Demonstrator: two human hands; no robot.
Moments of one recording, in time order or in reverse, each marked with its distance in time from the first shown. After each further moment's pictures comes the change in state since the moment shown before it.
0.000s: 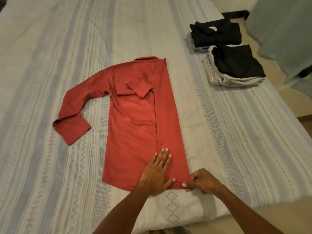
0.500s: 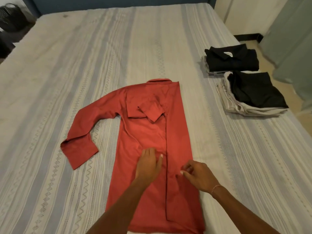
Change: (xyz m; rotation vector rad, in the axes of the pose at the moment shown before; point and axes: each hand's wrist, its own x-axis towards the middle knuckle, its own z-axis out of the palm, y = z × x) left_hand 0.079 -0.104 -0.062 -0.413 0.515 -0.469; right_hand 0.080 -0.114 -0.036 -0.450 0.382 -0.460
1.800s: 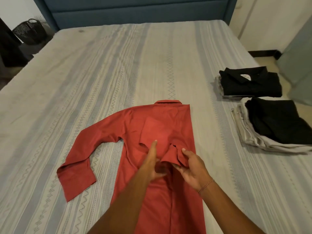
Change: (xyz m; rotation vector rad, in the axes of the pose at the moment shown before) left_hand 0.159 0.019 -0.040 -1.185 -0.320 -1.183; right_hand 0.130 -0.119 -0.064 1.615 0.016 0.476
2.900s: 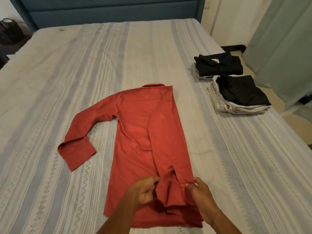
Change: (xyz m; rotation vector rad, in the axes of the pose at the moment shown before) left_hand -0.067 -0.199 -0.072 0.131 -0.344 -0.158; right_hand -0.128 0.159 -0.175 -0.686 0.267 -0.186
